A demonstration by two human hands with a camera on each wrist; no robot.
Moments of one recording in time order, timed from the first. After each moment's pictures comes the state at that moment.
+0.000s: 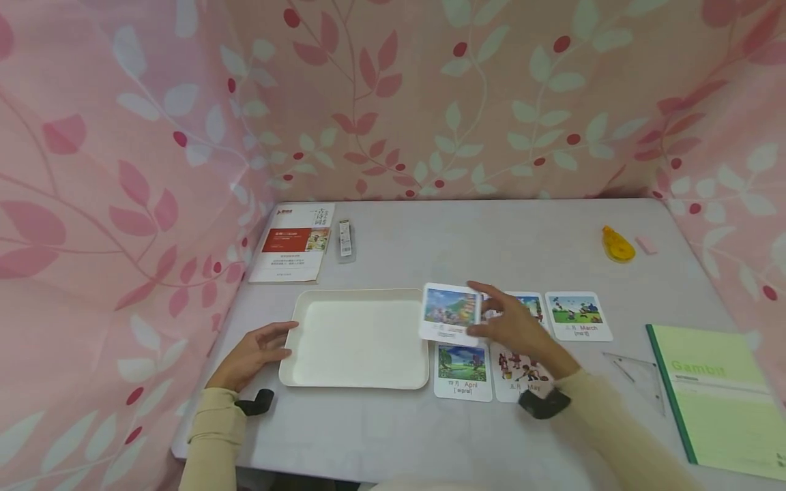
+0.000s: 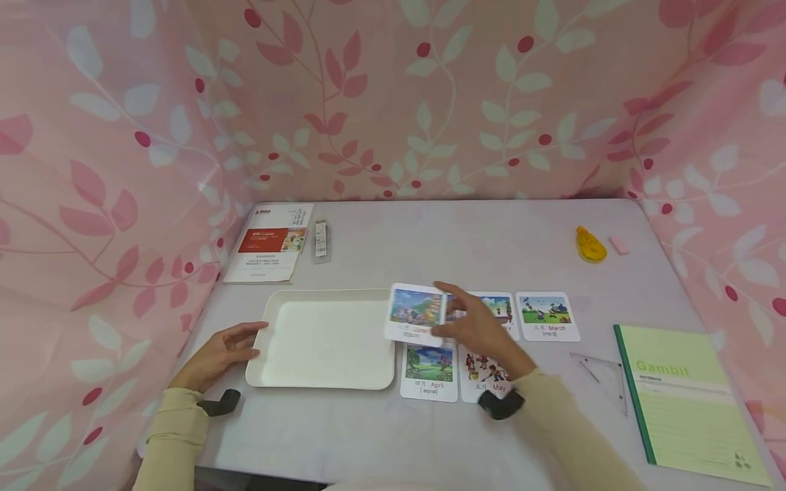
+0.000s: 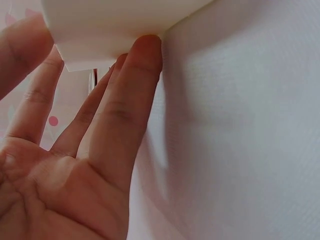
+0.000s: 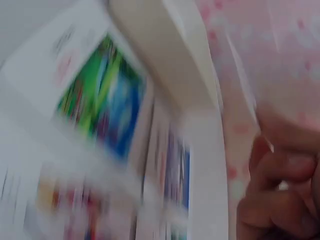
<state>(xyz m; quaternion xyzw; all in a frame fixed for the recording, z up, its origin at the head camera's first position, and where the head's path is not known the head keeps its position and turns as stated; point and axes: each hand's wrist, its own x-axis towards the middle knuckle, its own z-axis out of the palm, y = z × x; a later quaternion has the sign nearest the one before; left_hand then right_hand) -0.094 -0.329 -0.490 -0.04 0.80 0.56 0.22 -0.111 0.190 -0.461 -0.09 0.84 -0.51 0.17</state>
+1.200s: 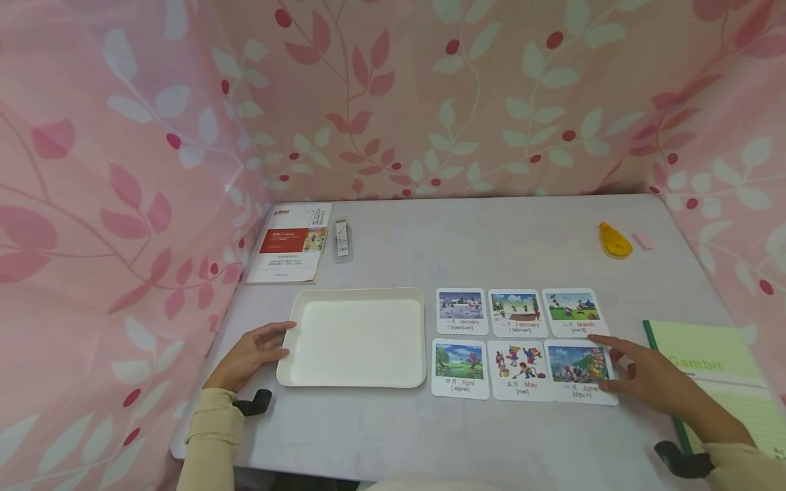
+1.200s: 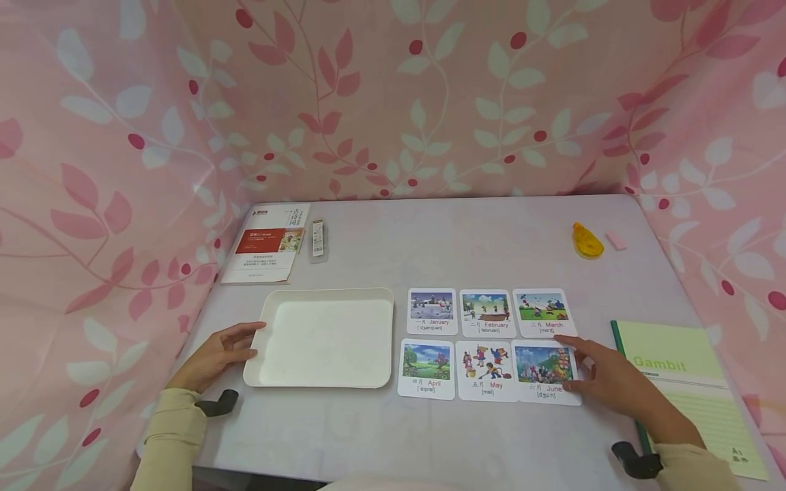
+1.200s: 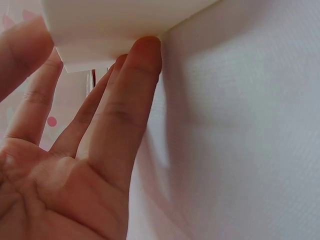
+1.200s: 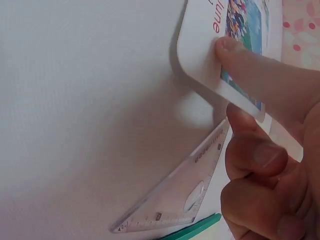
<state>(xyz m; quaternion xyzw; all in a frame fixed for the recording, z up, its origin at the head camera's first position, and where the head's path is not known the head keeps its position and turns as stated) -0.093 -0.328 -0.489 -0.04 0.79 0.57 0.22 -0.033 0.379 -0.491 -0.06 0.95 -0.27 0.15</state>
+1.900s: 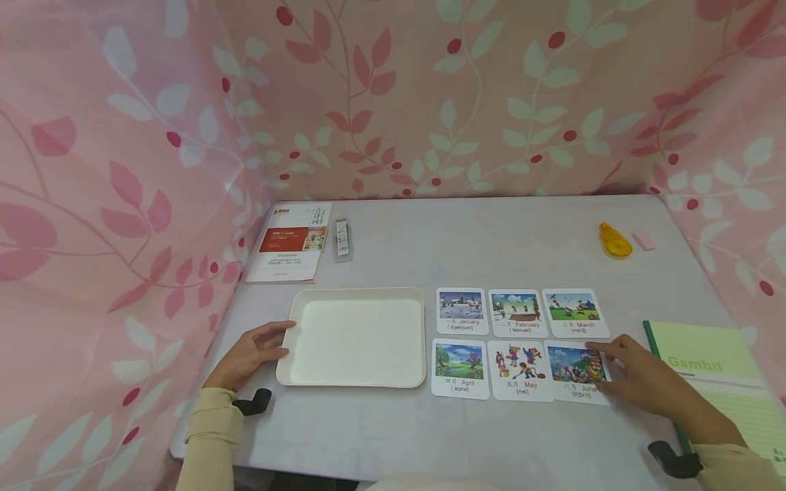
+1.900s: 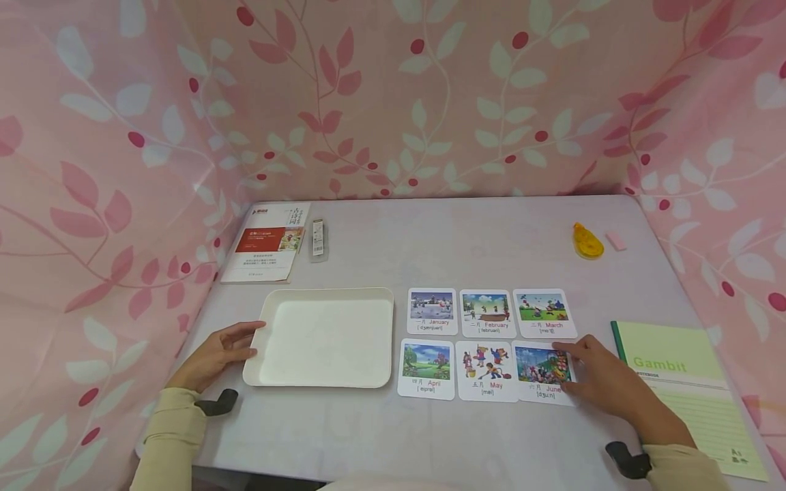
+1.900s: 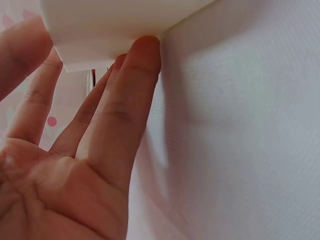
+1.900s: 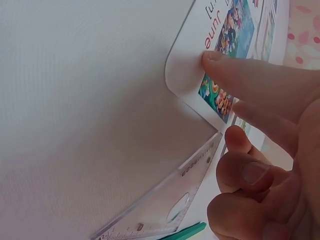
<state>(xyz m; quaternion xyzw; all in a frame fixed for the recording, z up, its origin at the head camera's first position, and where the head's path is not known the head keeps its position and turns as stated) -0.094 -0.329 -0.489 -0.04 0.80 0.56 0.22 -0.034 0.364 -0.486 -0.08 0.97 -0.21 0.12</state>
